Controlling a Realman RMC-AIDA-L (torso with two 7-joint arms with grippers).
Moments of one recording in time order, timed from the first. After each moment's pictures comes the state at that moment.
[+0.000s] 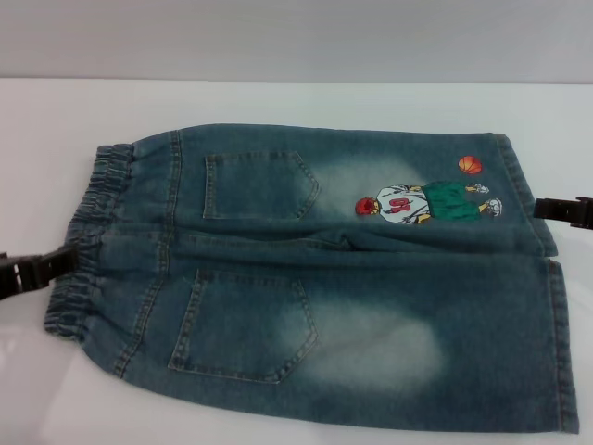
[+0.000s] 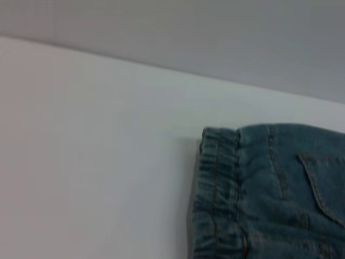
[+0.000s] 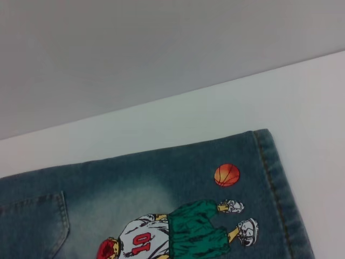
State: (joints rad) left arm 0.21 -1.68 -1.10 -1.91 -0.19 0.66 2.44; right arm 0.00 2.09 -1.42 -1.71 0.72 1.07 -0.12
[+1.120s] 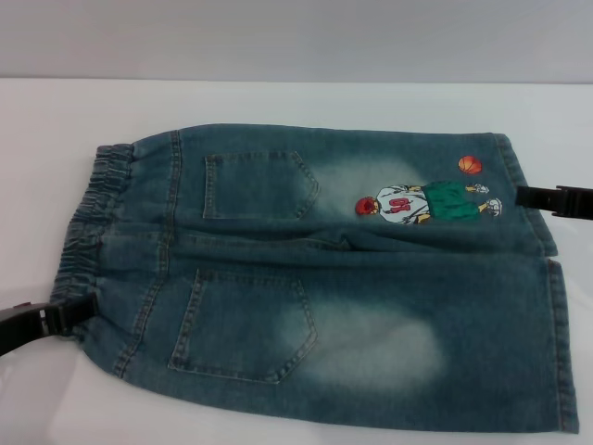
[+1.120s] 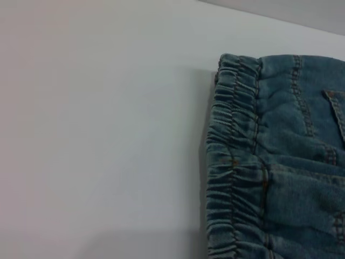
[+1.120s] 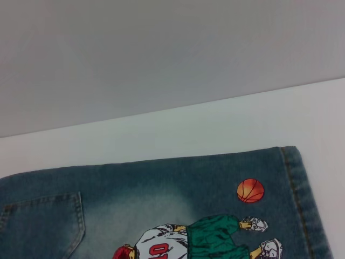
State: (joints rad) left arm 0.16 -1.72 -1.05 -1.76 -0.22 0.66 2.44; right arm 0.04 2.09 -1.44 -1.68 0.72 1.03 -0.18
